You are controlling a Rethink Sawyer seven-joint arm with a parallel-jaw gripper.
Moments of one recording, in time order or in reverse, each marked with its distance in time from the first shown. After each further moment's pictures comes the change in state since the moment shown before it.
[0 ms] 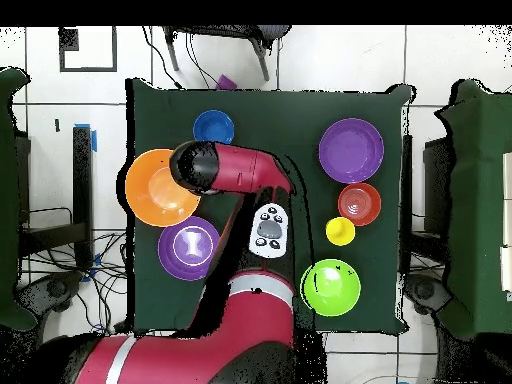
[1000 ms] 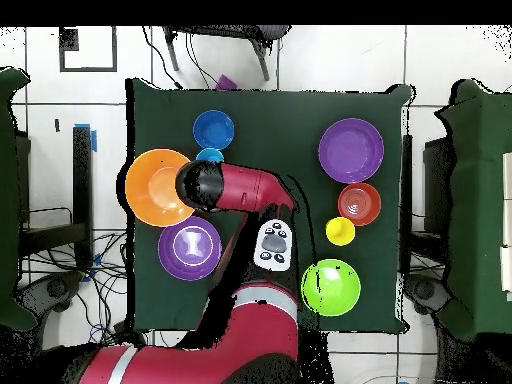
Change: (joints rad) arm -0.005 -0.041 -0.002 0.123 -0.004 -0.050 0.000
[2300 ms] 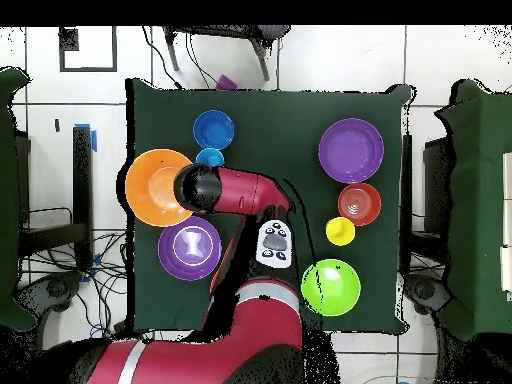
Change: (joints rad) arm -0.022 0.009 0.049 0.033 0.000 -0.074 0.000
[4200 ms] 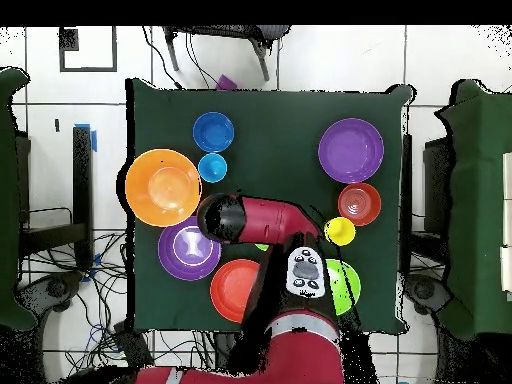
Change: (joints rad) arm -0.090 -0.118 0.012 0.176 -0.163 -0.003 -0.097
